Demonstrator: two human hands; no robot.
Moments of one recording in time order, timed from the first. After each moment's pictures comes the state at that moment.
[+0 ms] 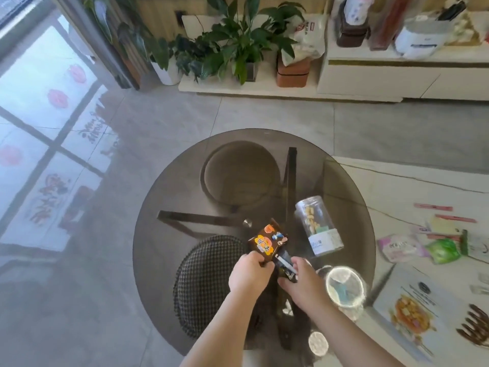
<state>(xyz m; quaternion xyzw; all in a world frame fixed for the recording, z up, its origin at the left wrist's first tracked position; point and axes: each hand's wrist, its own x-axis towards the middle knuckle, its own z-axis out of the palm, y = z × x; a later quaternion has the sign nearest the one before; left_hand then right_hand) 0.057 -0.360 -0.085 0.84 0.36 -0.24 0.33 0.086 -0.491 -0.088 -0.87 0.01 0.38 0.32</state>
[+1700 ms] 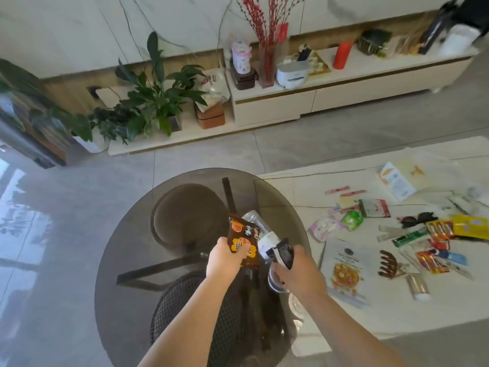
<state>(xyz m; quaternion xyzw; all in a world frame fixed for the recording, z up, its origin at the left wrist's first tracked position) 0.106 -0.398 0.013 0.84 0.28 -0.19 0.43 0.083 -0.569 0.009 -0.93 0.14 0.20 0.28</state>
